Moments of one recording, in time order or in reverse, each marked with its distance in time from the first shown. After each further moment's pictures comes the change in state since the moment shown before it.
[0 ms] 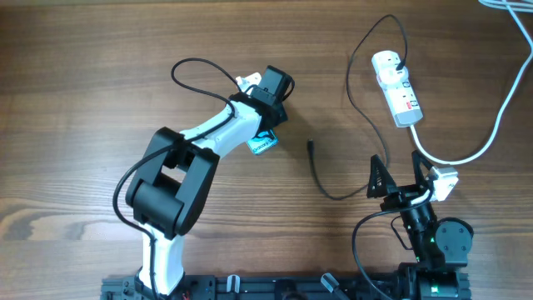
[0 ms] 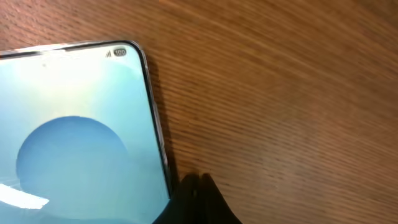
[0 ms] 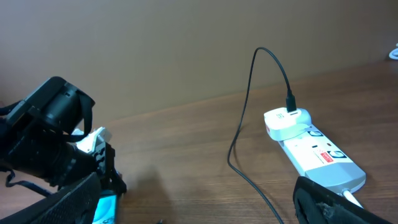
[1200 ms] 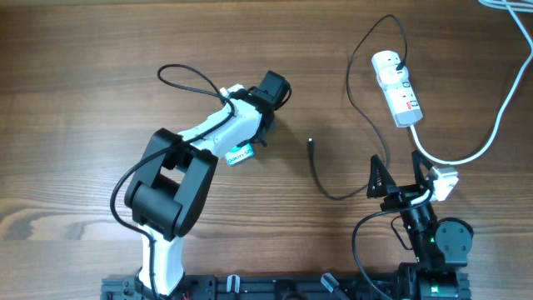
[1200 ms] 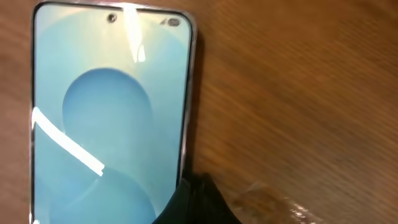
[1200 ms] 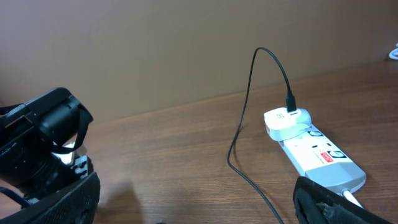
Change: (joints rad) left arm -0.001 -0.007 0.025 -0.304 -0.165 -0.185; right arm 0.000 0.000 0.000 0.000 0.000 0.000
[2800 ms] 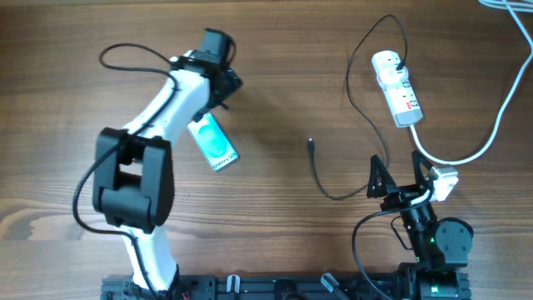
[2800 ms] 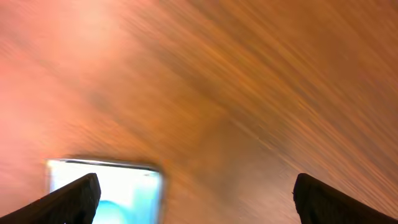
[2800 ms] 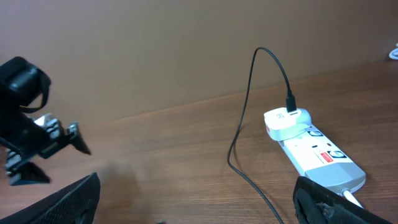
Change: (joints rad) left arm 0.287 -0.042 0.142 -0.021 0.124 0.141; right arm 0.000 0.000 0.000 0.000 0.000 0.000
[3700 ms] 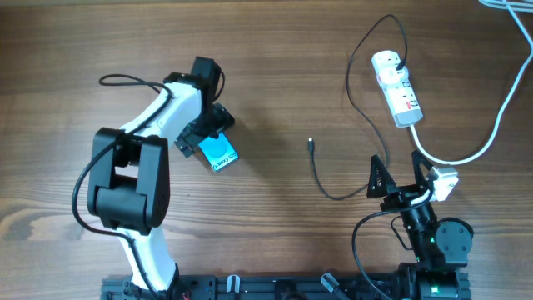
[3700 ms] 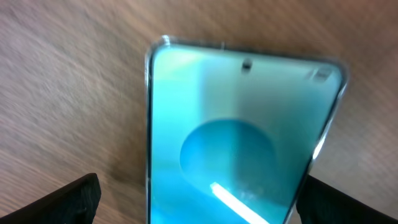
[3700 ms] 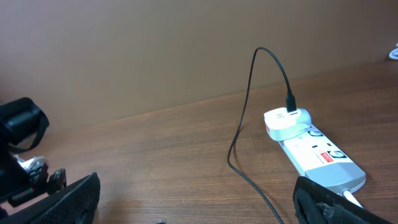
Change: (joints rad) left arm 0.023 -0.016 -0.172 -0.167 0.109 0.046; right arm 0.000 0.000 0.000 0.000 0.000 0.000
